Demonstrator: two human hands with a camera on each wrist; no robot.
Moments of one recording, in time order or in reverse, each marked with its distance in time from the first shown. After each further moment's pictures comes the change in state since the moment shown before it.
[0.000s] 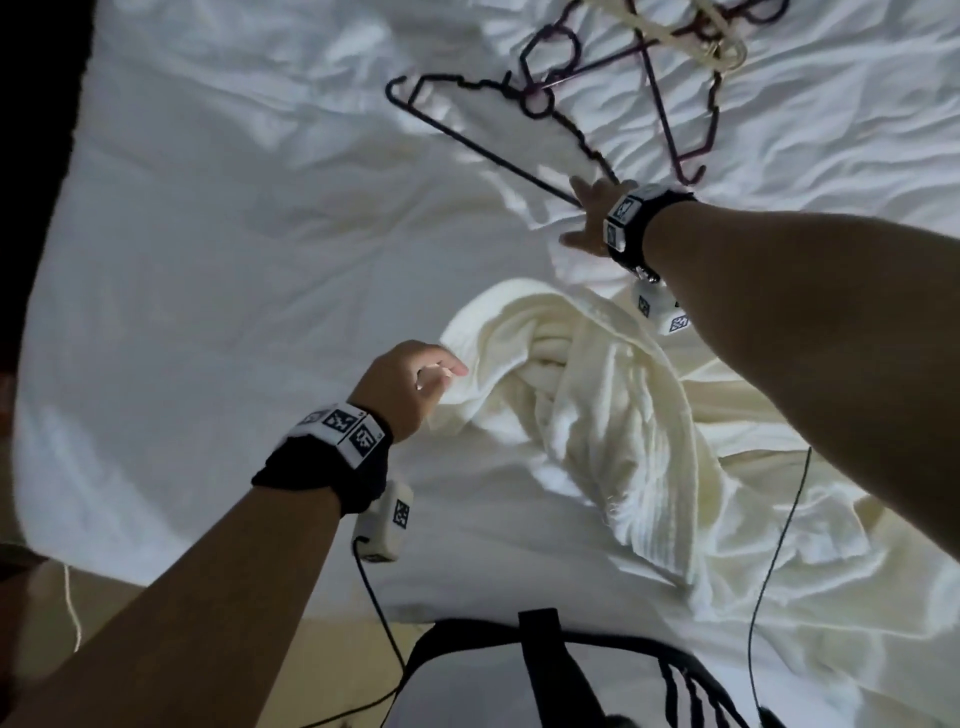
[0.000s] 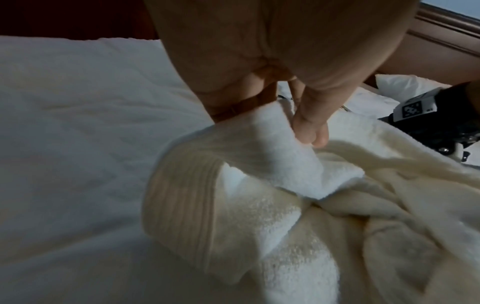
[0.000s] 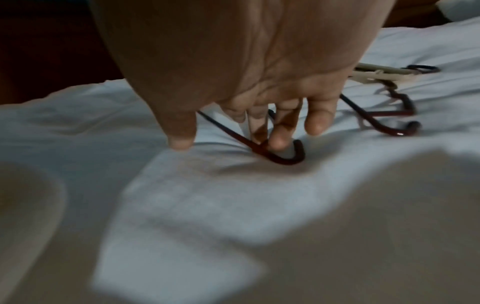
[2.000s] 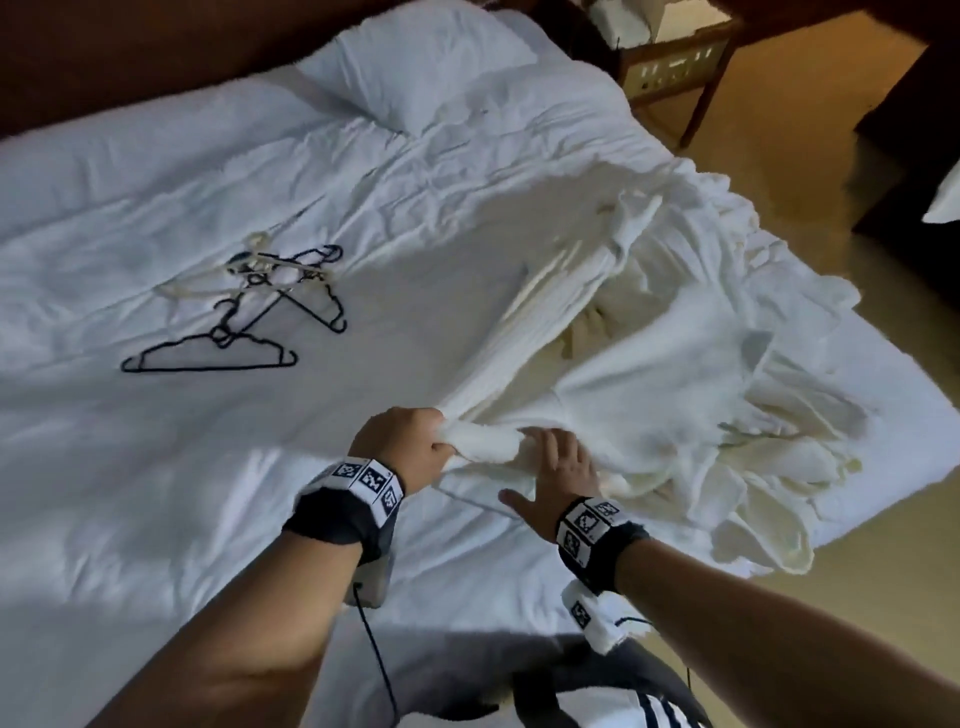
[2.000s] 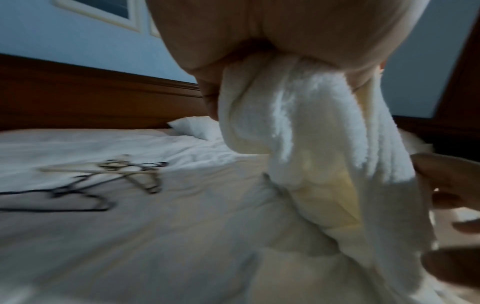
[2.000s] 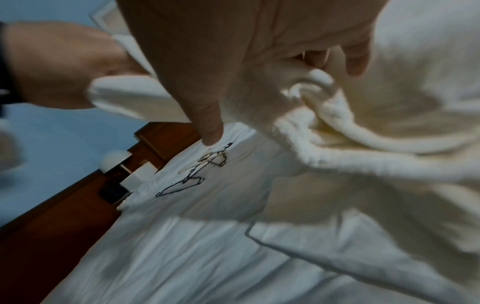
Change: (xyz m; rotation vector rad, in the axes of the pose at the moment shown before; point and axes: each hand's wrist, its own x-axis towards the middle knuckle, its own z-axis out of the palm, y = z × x) left_hand -0.170 0.305 0.173 0.789 -0.090 0.558; right_hand -0.540 0.035 0.221 0.751 0.526 0.630
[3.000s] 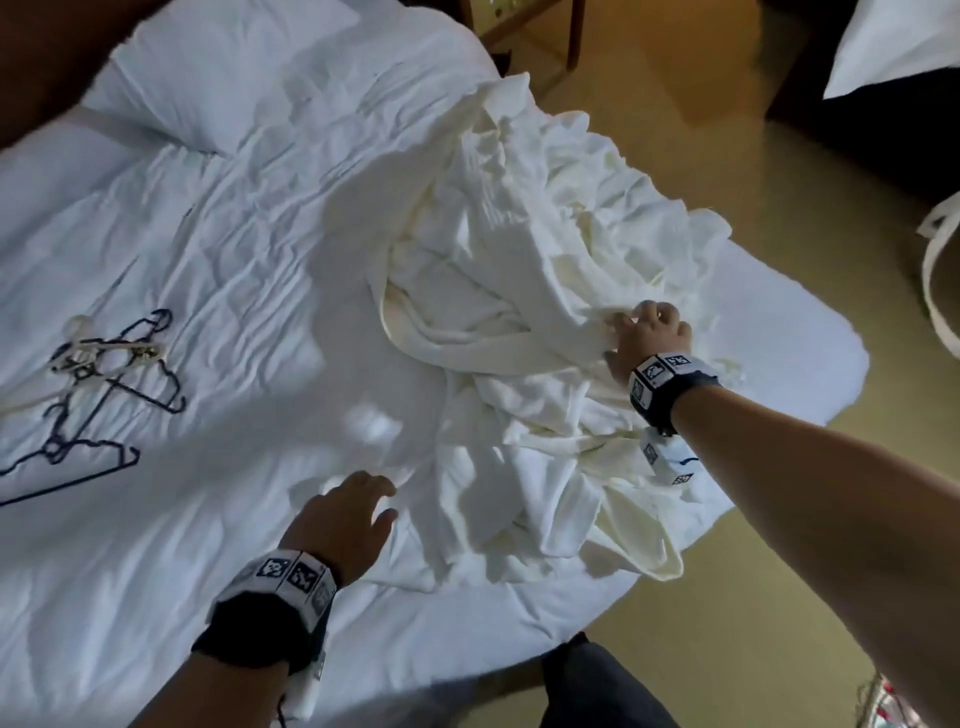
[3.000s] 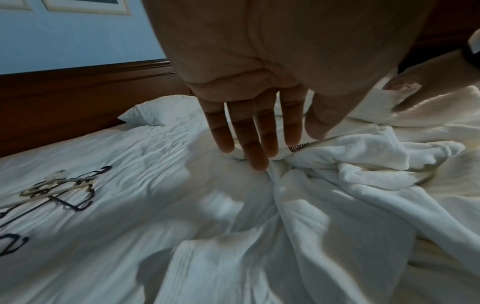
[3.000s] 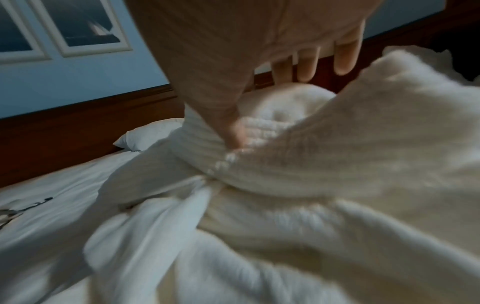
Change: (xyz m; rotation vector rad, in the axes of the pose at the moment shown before) left_hand 0.090 0.180 0.069 0.157 -0.291 0.035; right_hand 0.159 0.356 -0.177 -0.229 0.123 0.315
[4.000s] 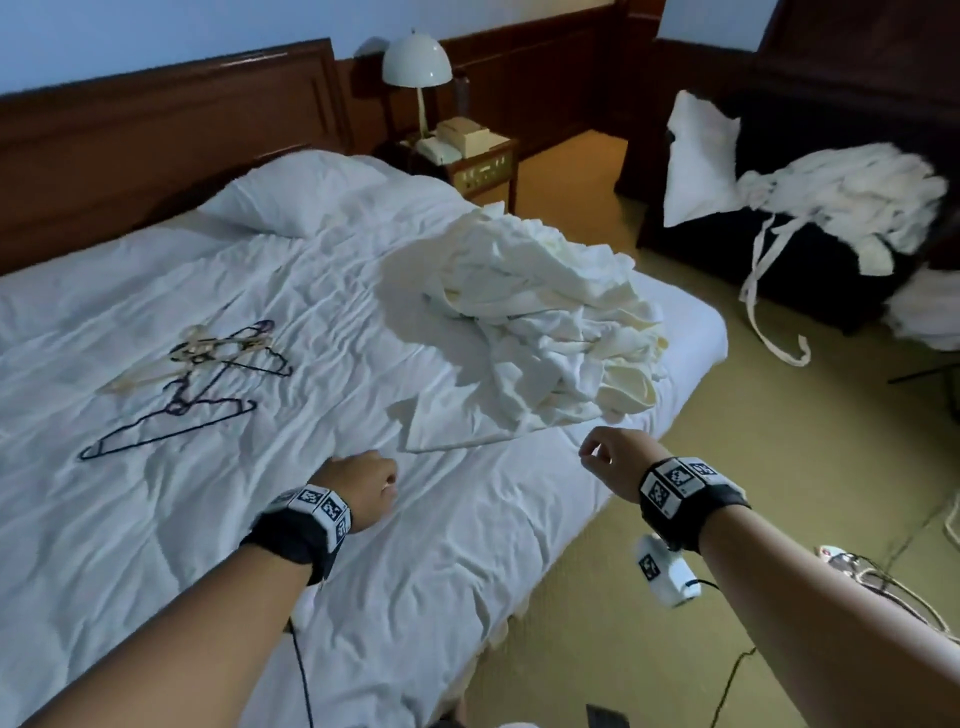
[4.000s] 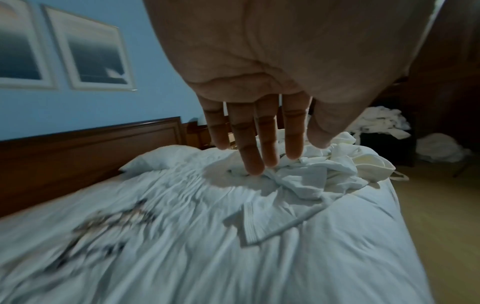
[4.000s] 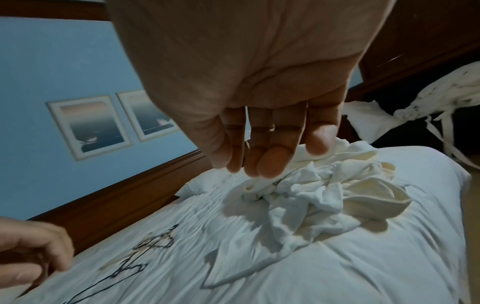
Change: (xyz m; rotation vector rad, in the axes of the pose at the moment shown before) left_hand -0.319 -0.228 0.099 0.315 0.163 0.273; right_hand -0.584 -0.197 0.039 0.318 0.003 -0.012
